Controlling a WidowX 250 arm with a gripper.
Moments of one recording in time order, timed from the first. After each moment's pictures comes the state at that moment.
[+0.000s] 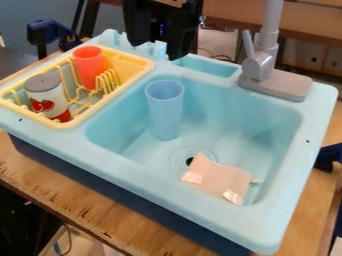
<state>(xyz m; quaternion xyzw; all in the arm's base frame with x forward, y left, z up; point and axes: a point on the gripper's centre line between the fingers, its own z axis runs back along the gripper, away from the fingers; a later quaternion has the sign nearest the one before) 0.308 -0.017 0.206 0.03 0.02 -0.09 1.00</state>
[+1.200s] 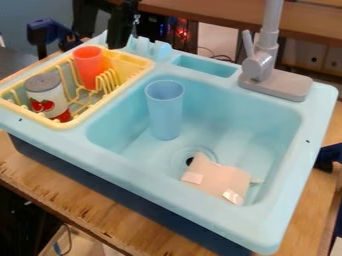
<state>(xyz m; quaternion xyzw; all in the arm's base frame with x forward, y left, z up) 0.333 0.084 0.189 0.08 0.08 -0.06 0.99</state>
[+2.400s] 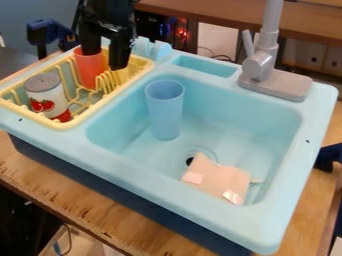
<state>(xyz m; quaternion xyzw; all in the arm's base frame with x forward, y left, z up) 0.356 0.103 0.147 0.03 0.06 -0.08 0.99</state>
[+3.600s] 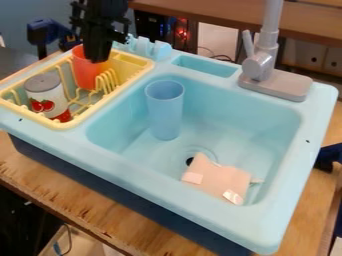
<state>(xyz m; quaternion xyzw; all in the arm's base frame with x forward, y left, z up) 0.346 0.108 0.153 0.05 0.10 -0.05 0.99</state>
